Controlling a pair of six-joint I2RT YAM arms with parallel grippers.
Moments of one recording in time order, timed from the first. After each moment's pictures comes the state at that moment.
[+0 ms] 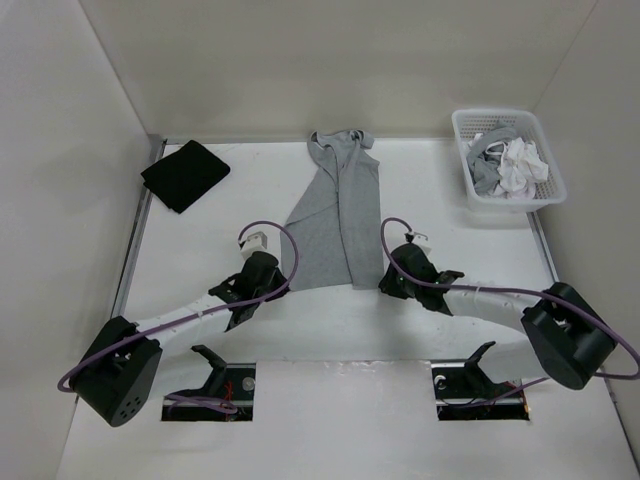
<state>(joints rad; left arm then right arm) -0.63 1.14 0.37 0.03 -0.23 -0.84 0.69 1.34 0.52 -0.04 0.21 0.86</state>
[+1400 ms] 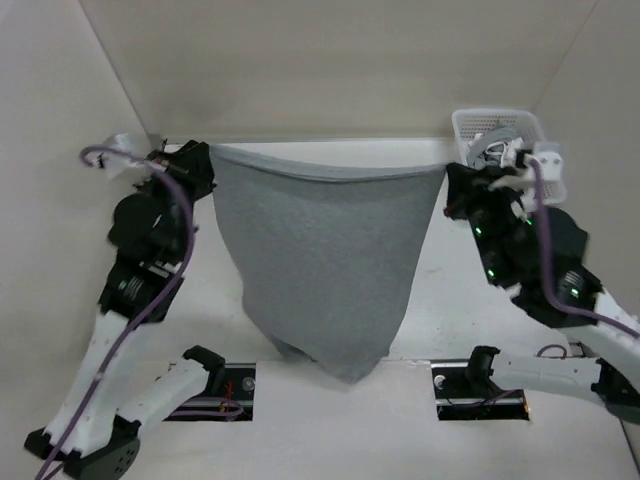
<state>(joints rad) -0.50 0.79 1.27 -0.23 -0.50 -0.58 1.19 0.88 1.38 -0.22 1.02 0.05</state>
